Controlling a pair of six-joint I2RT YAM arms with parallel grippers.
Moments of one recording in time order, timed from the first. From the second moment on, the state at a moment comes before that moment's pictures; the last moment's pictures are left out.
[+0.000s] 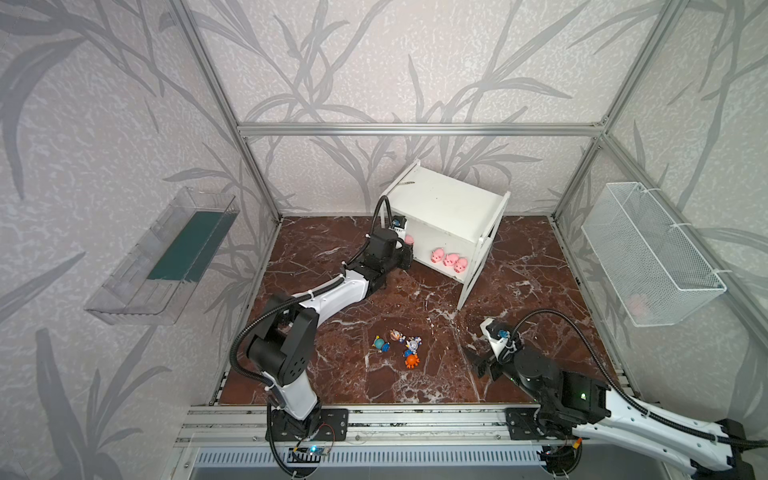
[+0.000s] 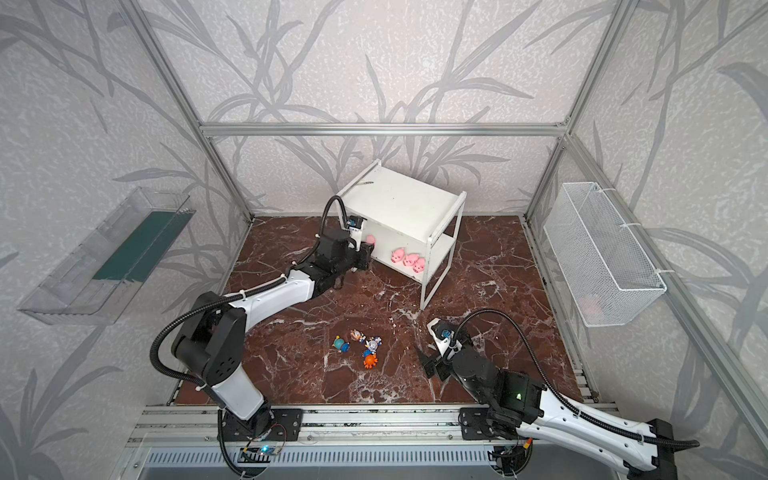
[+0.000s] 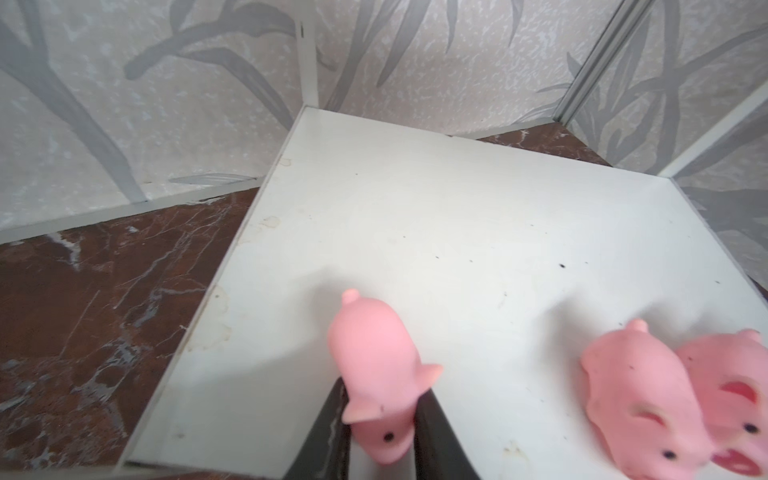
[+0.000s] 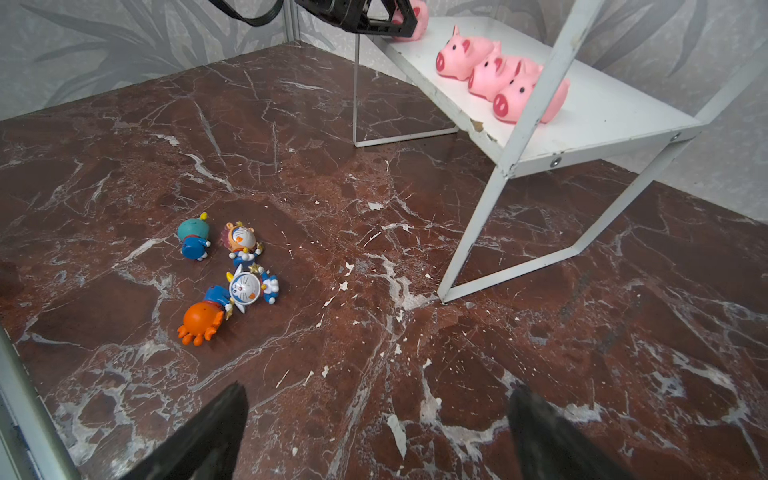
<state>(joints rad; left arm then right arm) -0.52 1.70 1.13 0.13 0.03 -0.13 1.14 0.42 0.30 -0.34 0.49 0.16</state>
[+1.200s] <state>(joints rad) -0.54 1.71 1.15 0.12 0.23 -0.10 1.14 0.42 0.29 -0.32 0.49 0.14</state>
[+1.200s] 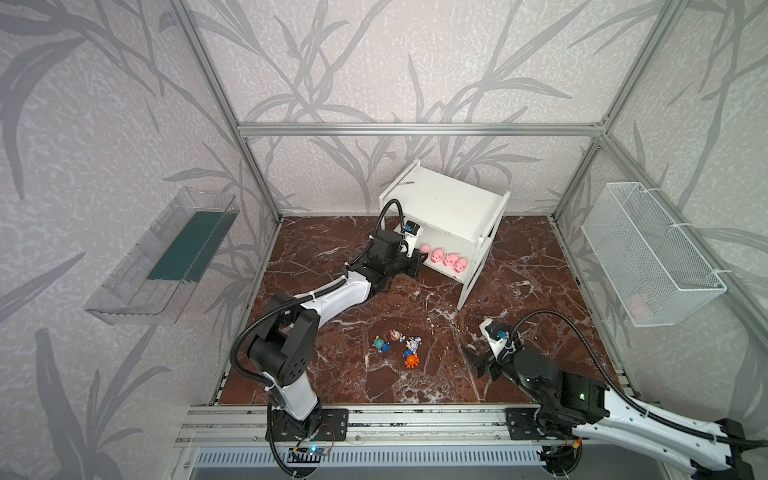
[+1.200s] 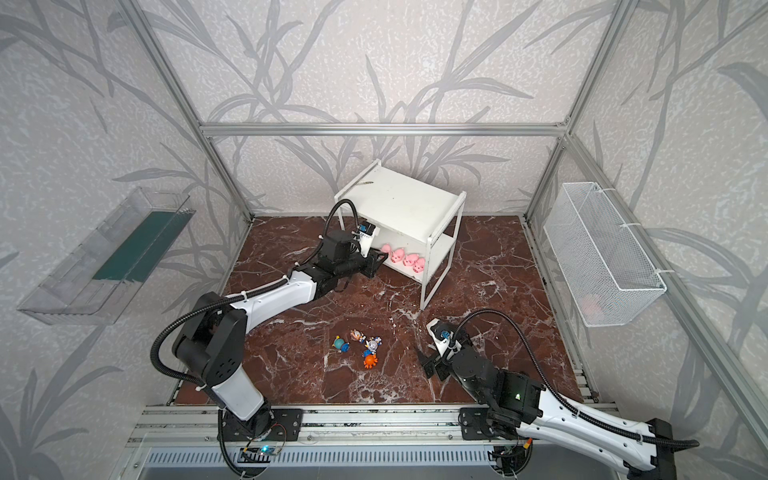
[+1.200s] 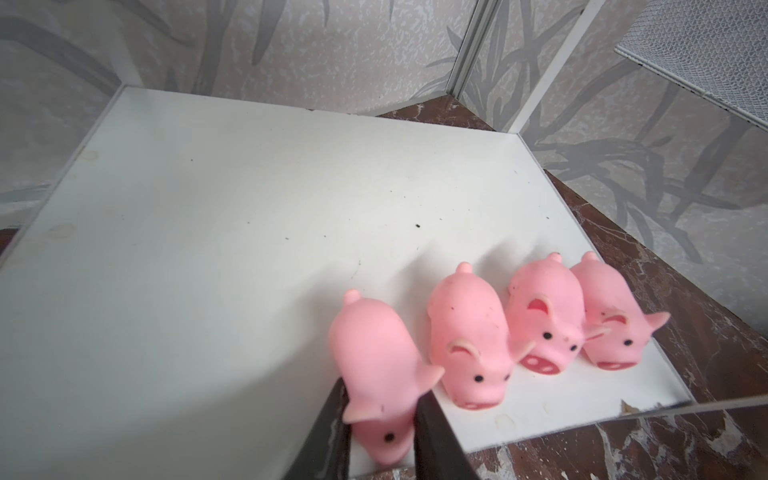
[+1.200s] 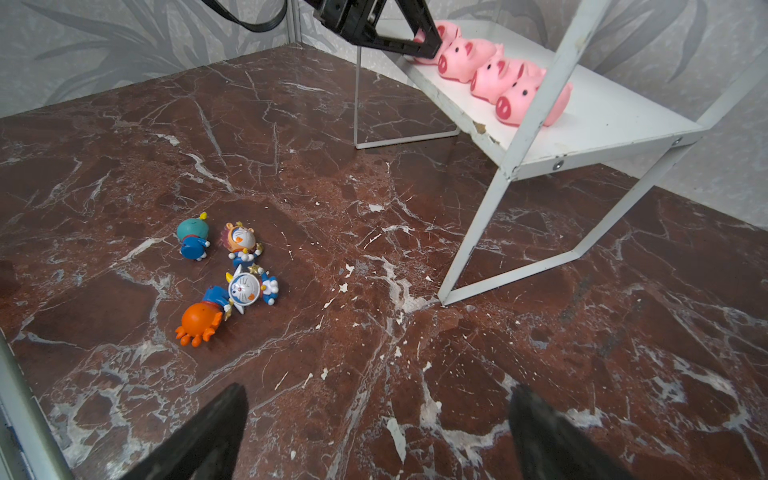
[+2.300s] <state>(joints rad) -0.54 1.48 1.00 0.08 0.11 -0.08 1.14 0.42 0.29 -0.32 0.49 0.14</state>
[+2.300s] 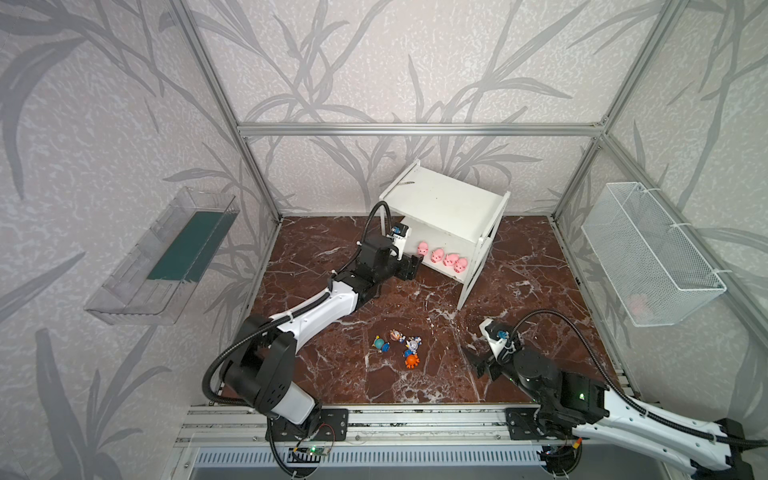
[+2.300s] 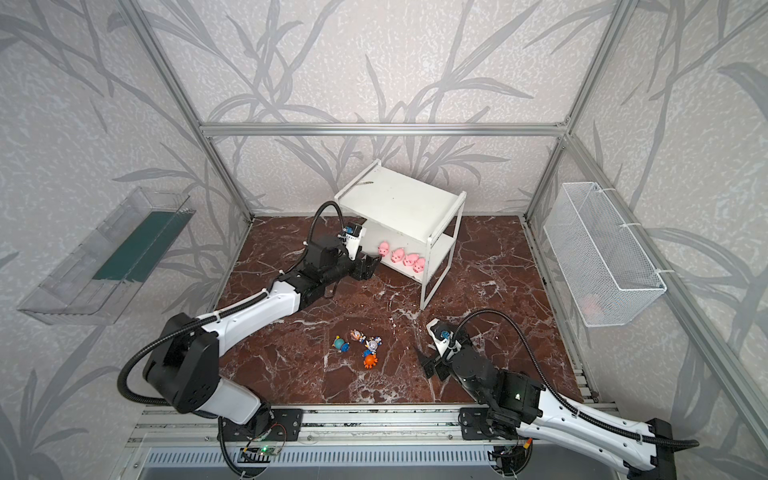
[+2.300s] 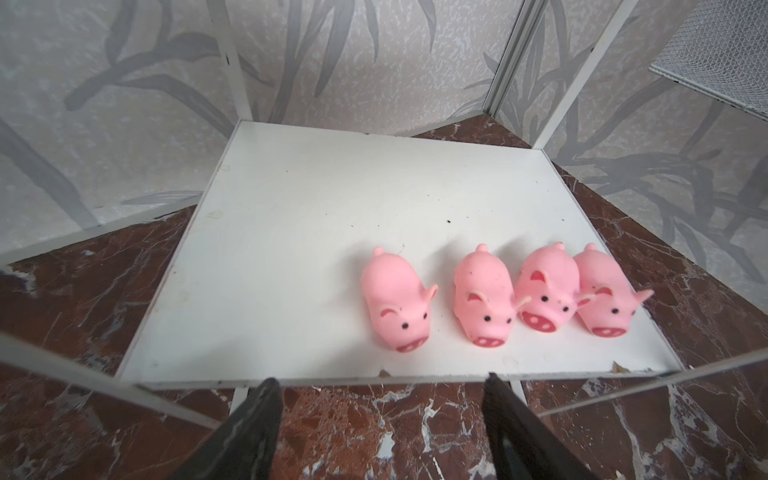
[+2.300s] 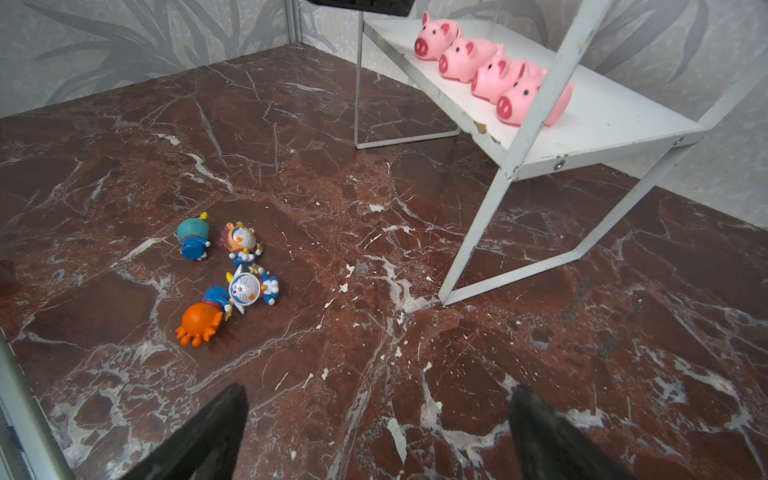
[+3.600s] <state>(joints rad) -0.55 0.91 0.63 -0.38 -0.10 -0.38 1.15 1.49 0.65 -0.11 0.36 0.35</state>
